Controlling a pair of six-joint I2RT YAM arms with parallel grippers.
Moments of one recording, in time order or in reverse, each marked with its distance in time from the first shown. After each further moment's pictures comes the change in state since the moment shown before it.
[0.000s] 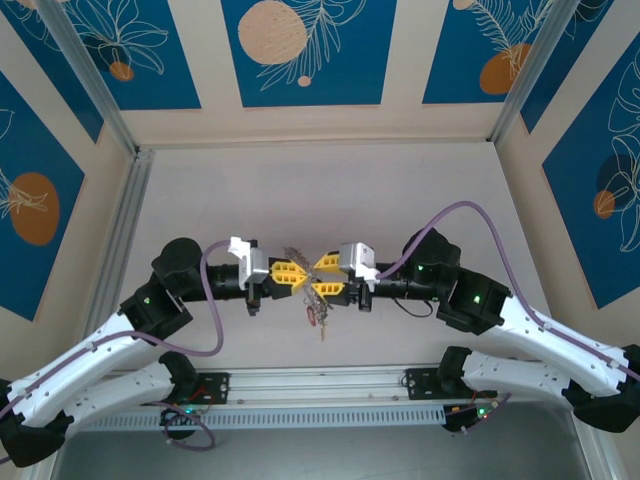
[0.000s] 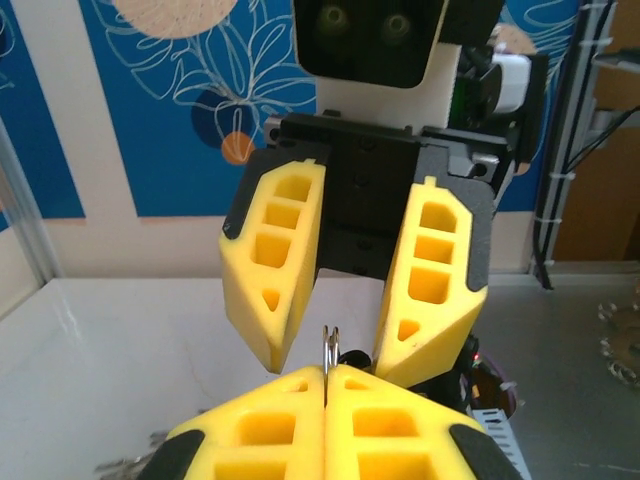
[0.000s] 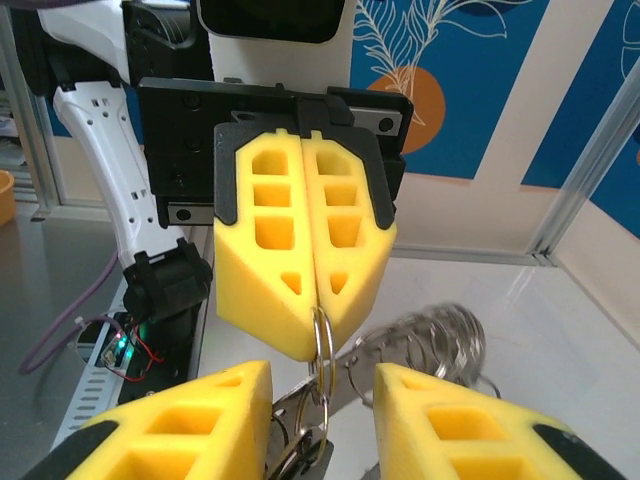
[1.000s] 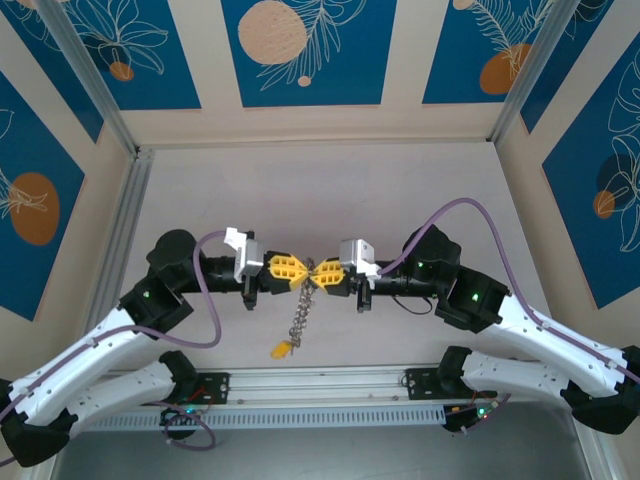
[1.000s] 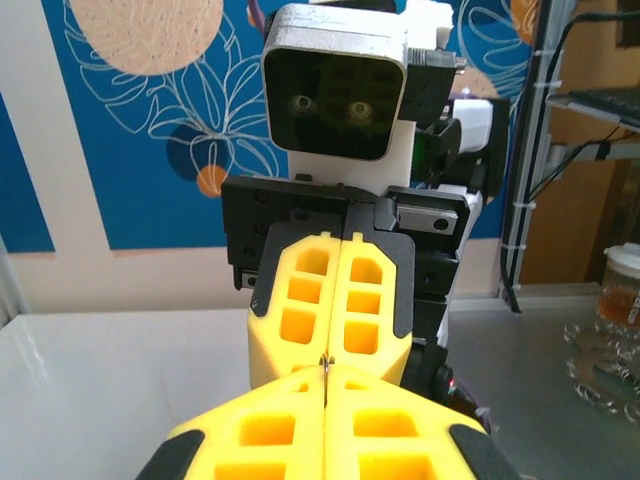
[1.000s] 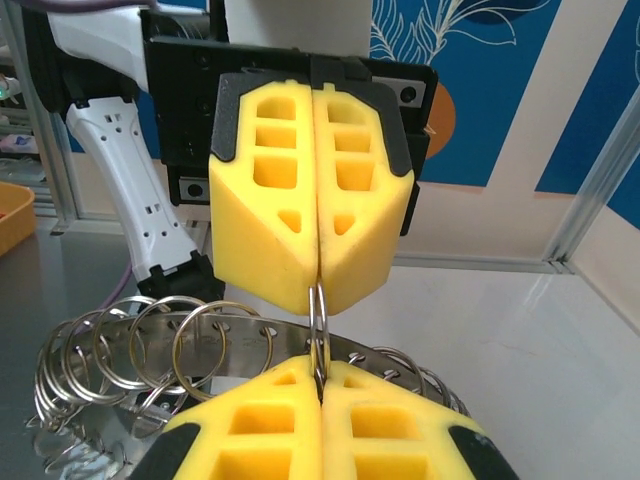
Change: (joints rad) left arm 0.028 0.042 0.077 -0.014 0.088 -0.020; right arm -0.029 0.013 0.002 0.021 -0.049 0.030
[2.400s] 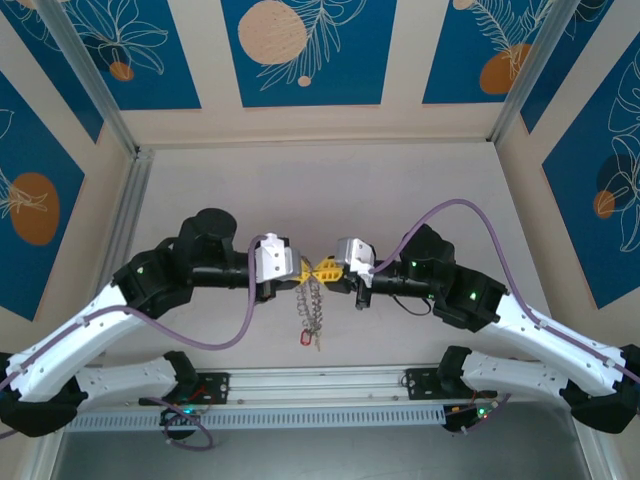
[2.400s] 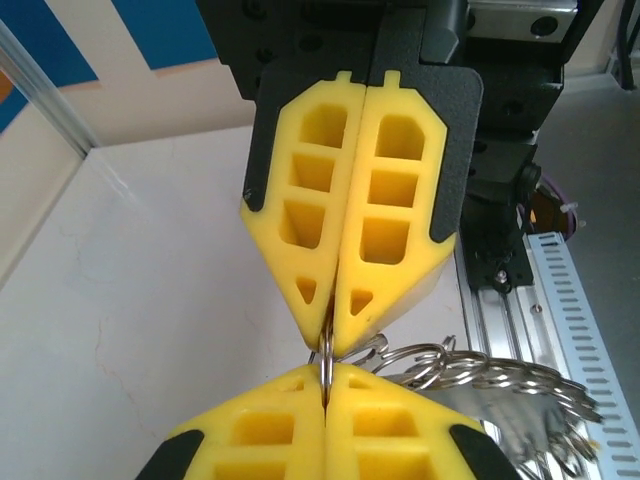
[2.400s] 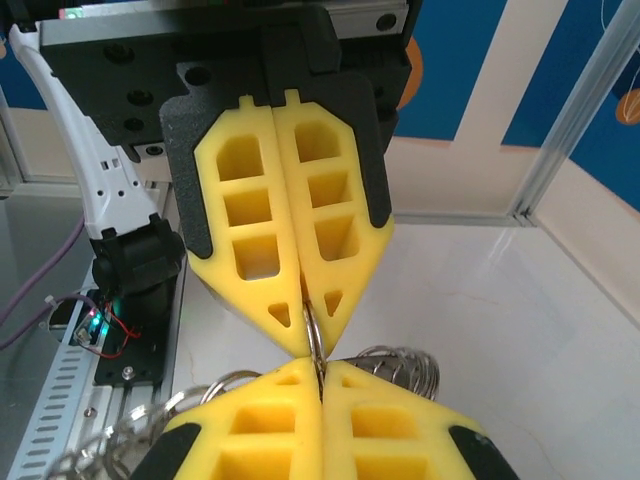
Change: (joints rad) left arm -0.109 0.158 0.328 -0.650 -0.323 0.394; right arm 0.013 0.005 -0.006 -0.052 0.087 -0.039
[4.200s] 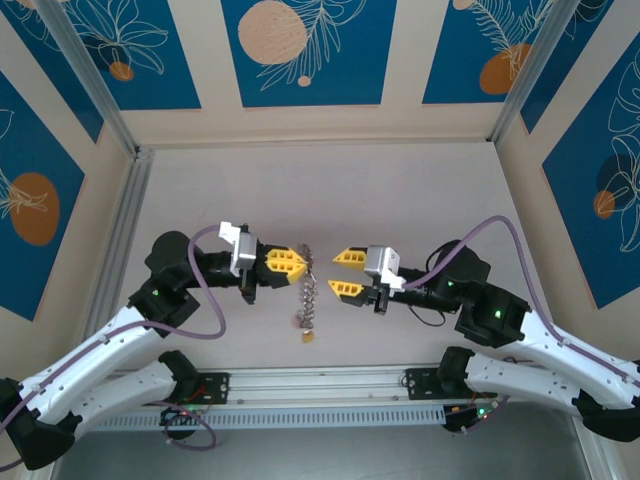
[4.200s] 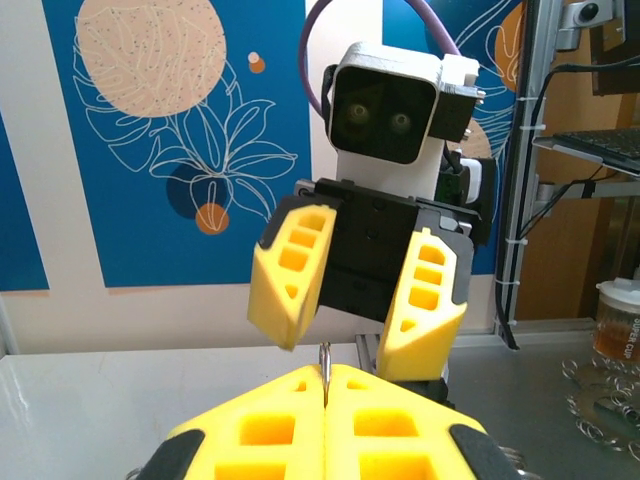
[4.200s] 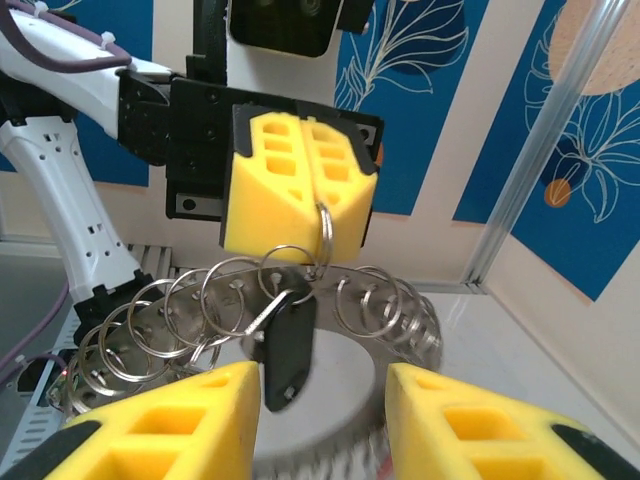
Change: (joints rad) left arm 0.182 -0.144 -0.428 0.937 0.419 -0.530; right arm 0.034 -0.161 -0.072 0.094 0.080 0.010
